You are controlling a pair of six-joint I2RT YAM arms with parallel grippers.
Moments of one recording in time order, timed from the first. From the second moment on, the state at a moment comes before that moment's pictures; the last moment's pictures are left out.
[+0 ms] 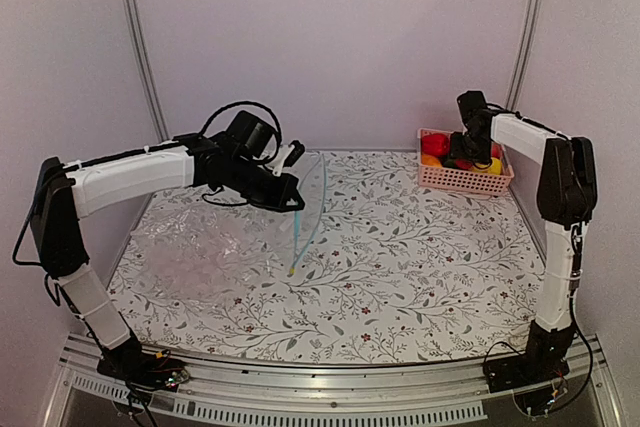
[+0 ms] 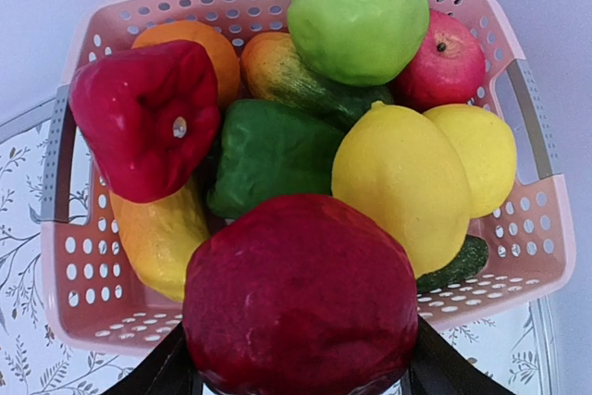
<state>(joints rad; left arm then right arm) -0.70 1.70 1.39 -0.55 0.26 -0.31 0.16 2.18 1.89 -0.64 0.32 0.33</state>
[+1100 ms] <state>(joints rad) -0.68 1.70 1.39 -0.54 0.39 -0.36 0.54 1.21 1.28 -0.52 -0.41 0.39</state>
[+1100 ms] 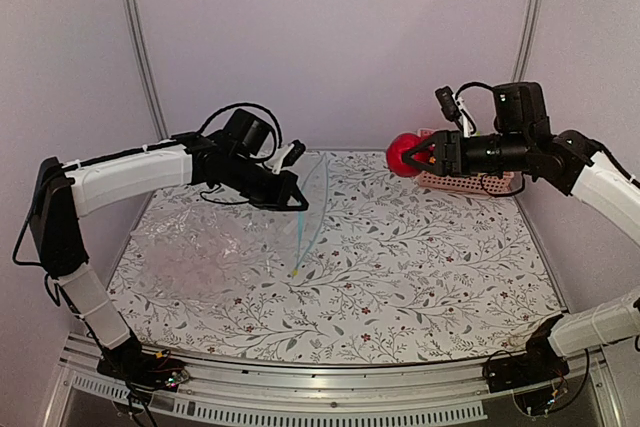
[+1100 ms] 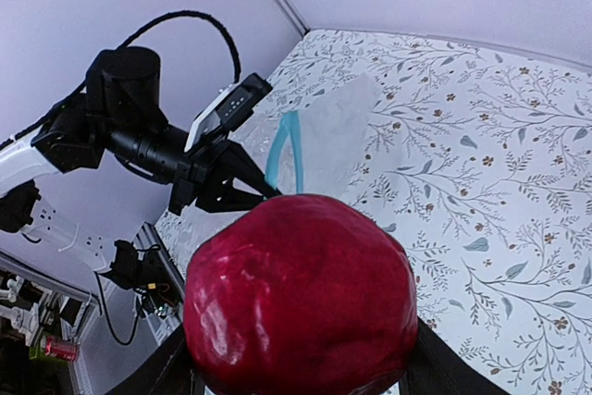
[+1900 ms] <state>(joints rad) -0.68 1.70 1.39 -0.54 0.41 -0.37 0.85 1.54 1.23 -0.13 -0.37 0.50</state>
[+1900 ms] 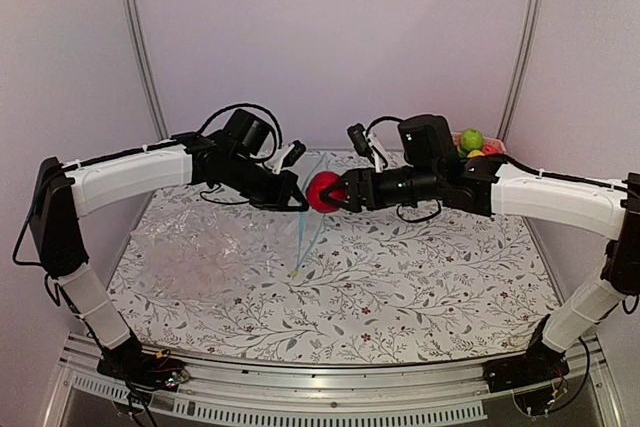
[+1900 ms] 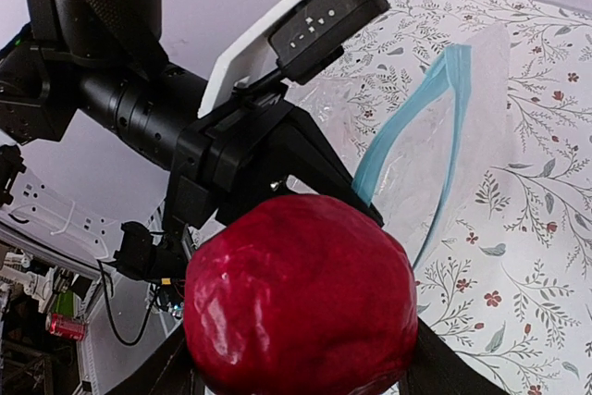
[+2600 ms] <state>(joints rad) -0.68 1.70 1.39 -0.52 0.46 -0.37 0.85 1.63 1.28 -0.18 -0.11 0.49</state>
